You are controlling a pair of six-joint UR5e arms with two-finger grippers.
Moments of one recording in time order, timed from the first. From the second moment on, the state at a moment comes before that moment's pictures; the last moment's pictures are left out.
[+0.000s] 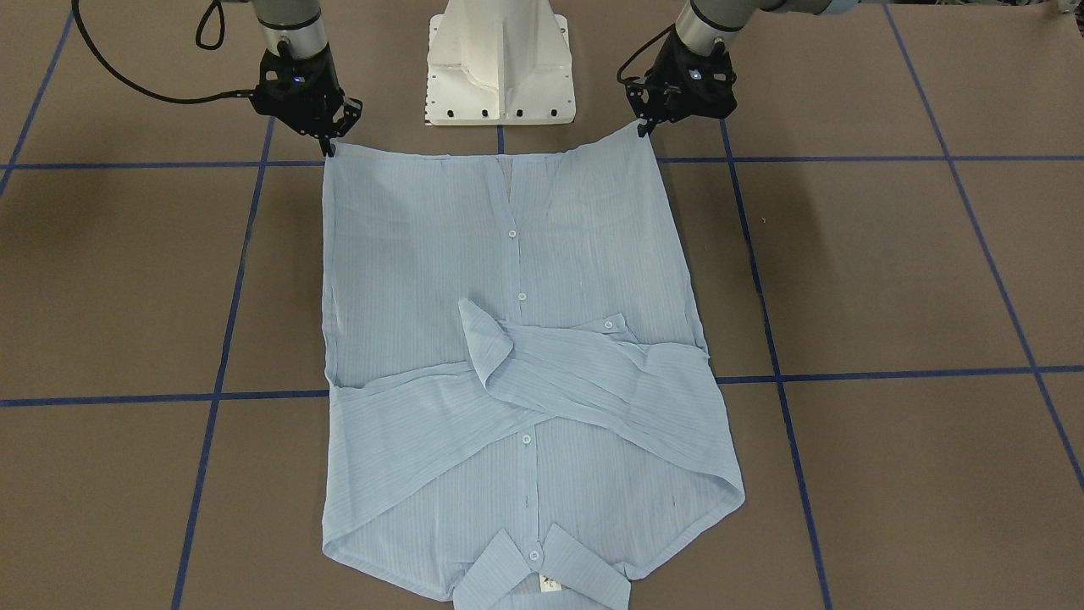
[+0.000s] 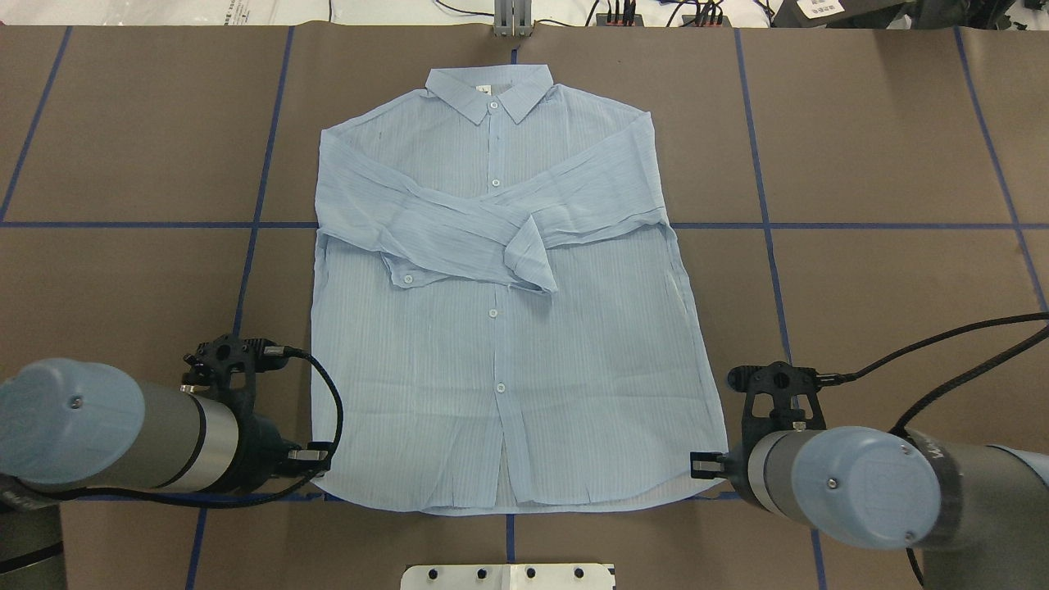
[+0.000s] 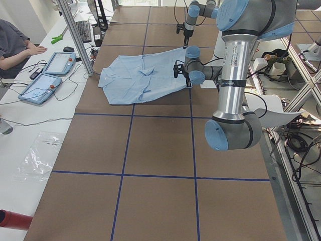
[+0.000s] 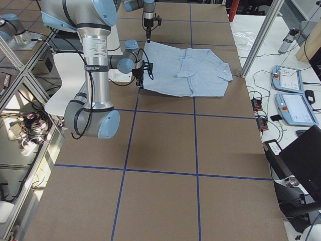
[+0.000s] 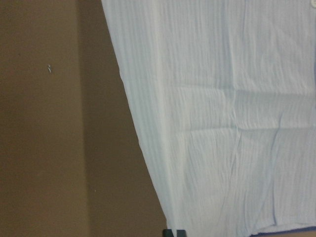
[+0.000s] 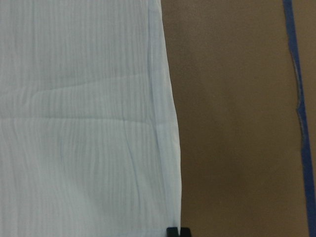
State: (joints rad) left arm -0.32 -1.67 -2.26 -1.80 -1.89 -1.40; right arm 0.19 -1.50 2.33 -1.68 1.60 1.48
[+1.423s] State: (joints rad) left arm -0.60 -1.97 -2.31 -1.39 -2.01 -1.32; right arm 0.54 -1.07 2.41 -2.16 1.74 1.32
